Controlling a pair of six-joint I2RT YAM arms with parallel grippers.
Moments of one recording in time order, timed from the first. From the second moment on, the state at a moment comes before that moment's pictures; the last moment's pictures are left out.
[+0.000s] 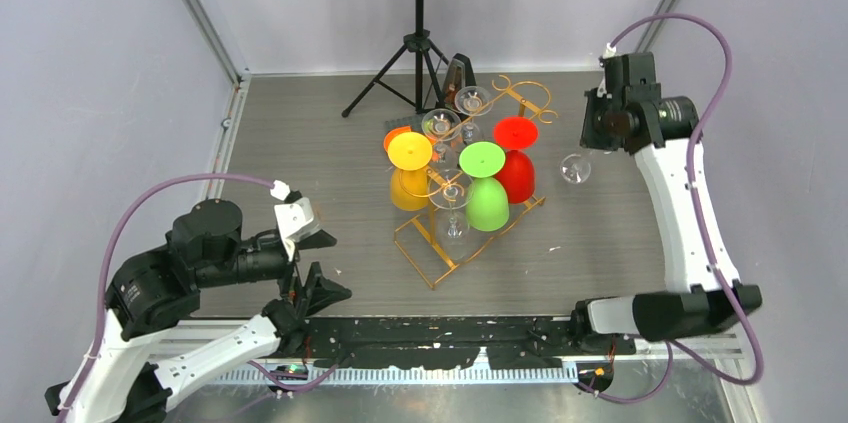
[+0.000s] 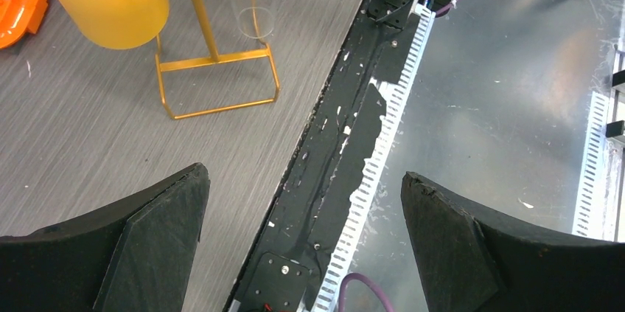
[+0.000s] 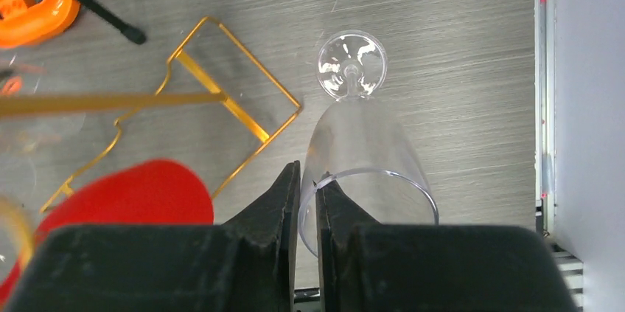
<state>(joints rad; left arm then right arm) -0.84 0.63 1.29 -1.15 0.39 -0.01 0.13 1.31 1.64 -1.18 0.16 0.21</state>
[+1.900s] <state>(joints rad) -0.84 0.66 1.27 -1.14 0.39 -0.03 -0.14 2.17 2.40 -1.27 -0.01 0.24</state>
